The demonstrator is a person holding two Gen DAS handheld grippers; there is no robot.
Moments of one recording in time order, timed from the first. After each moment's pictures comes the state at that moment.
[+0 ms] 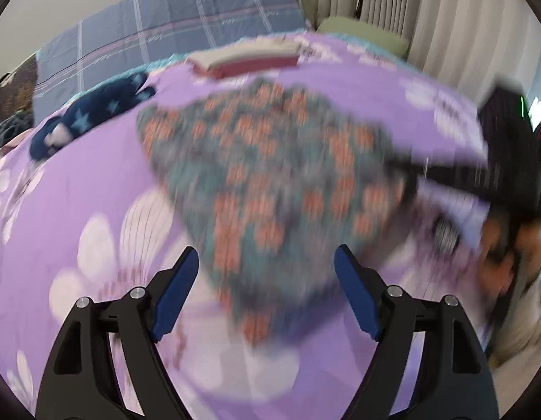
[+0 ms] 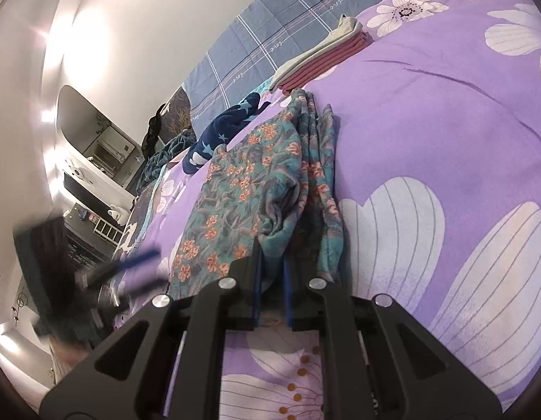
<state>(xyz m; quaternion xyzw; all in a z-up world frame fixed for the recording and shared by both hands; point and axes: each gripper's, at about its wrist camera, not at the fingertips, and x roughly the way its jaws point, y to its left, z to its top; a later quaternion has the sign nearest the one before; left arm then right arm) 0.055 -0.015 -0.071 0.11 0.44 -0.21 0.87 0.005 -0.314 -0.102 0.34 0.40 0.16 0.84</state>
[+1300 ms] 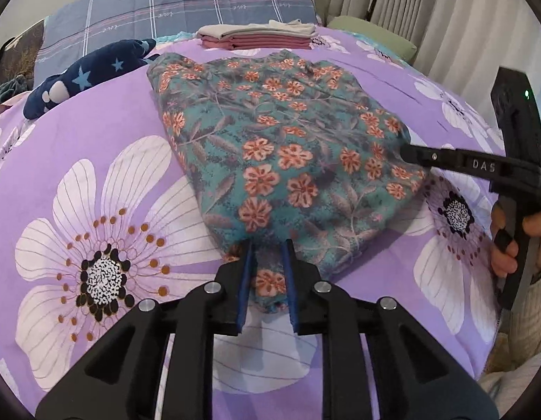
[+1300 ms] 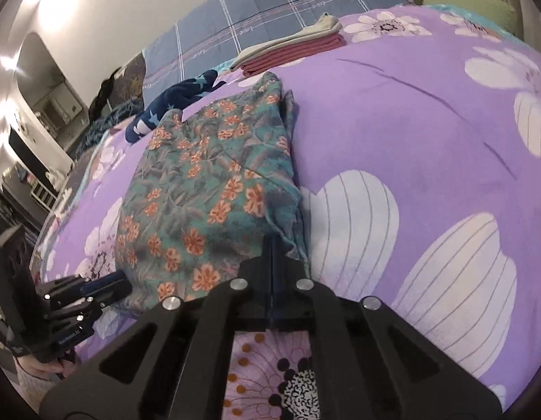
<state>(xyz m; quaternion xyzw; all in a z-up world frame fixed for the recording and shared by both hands) 0.064 0.003 -0.108 0.05 0.45 -0.22 0.86 0.013 -0.296 -0.107 0.20 0.46 0.07 0.86</state>
